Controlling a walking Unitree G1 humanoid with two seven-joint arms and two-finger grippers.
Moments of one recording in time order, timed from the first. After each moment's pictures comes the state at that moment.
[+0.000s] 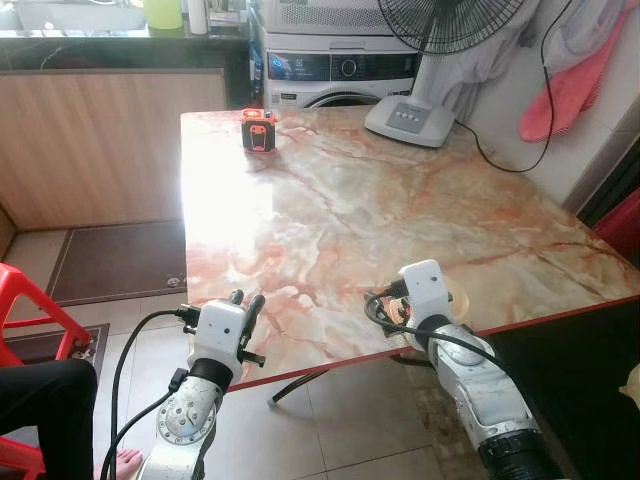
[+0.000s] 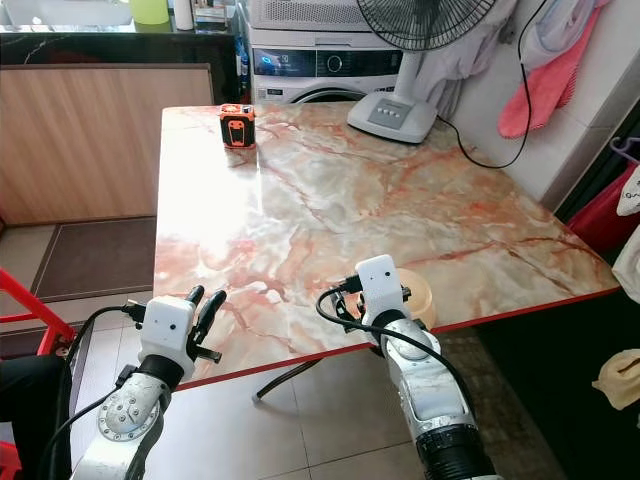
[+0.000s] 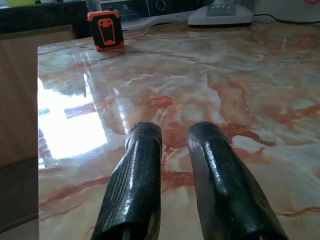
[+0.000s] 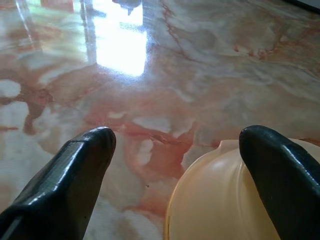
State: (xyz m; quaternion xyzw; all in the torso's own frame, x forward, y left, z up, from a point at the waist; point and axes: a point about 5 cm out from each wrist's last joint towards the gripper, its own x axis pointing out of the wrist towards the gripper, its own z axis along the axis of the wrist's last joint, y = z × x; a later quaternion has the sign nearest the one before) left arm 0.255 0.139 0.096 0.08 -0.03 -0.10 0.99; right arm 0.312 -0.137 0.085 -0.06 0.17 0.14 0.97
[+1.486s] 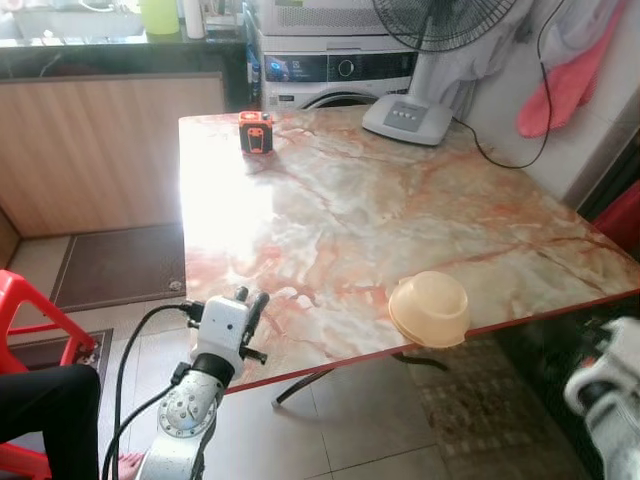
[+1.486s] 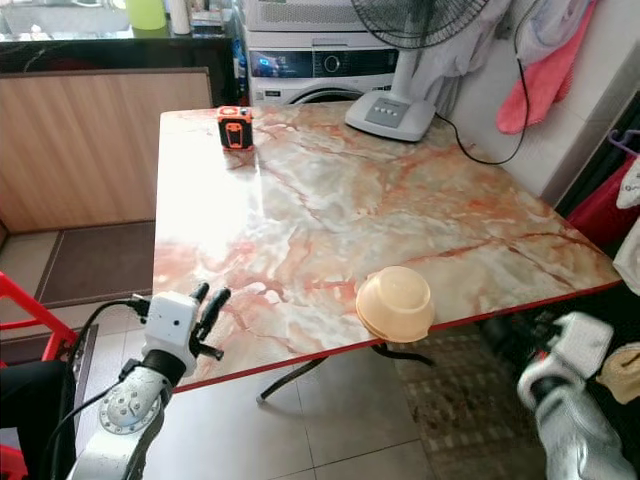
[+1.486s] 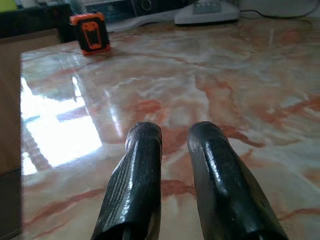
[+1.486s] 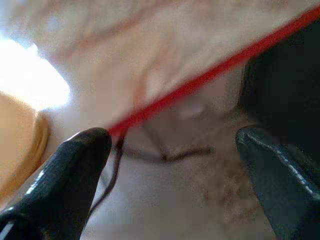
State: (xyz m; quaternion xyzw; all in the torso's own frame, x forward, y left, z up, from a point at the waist) left arm 0.261 0.138 0.095 0.09 -0.03 -0.13 0.99; right arm 0.235 -0.310 0.053 0.16 0.21 -0.08 0.96
